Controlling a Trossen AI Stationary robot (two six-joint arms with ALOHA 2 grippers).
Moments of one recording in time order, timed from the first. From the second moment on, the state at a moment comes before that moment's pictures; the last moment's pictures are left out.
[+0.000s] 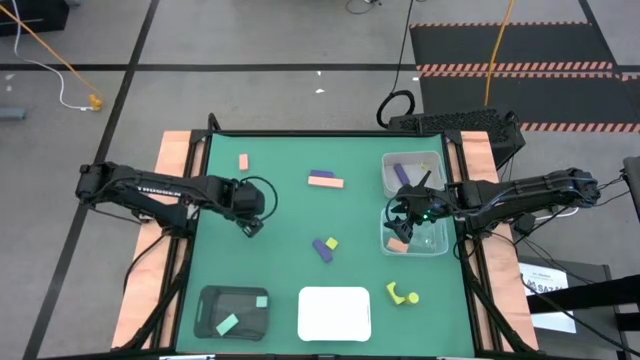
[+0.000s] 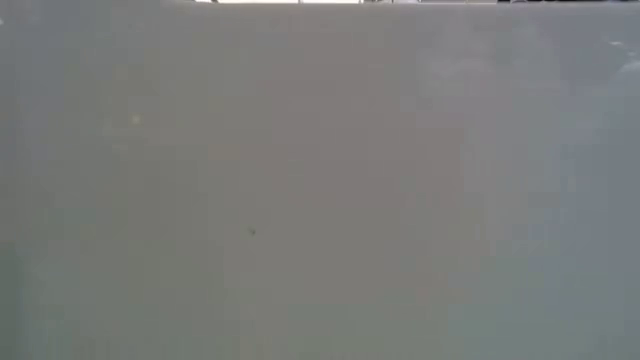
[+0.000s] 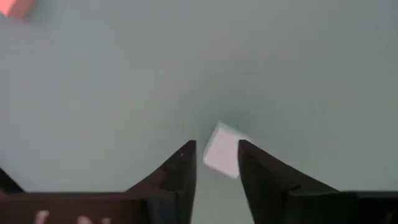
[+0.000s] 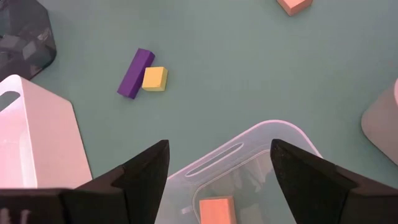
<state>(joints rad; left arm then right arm) 0.02 1.24 0.81 -0.99 -0.15 -0.74 0.07 0.92 0.64 -0.56 0.10 0.67</state>
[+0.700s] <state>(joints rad) 0.02 1.24 0.58 -0.75 -0.09 -0.58 0.07 0.92 0.64 -0.56 0.10 0.67</state>
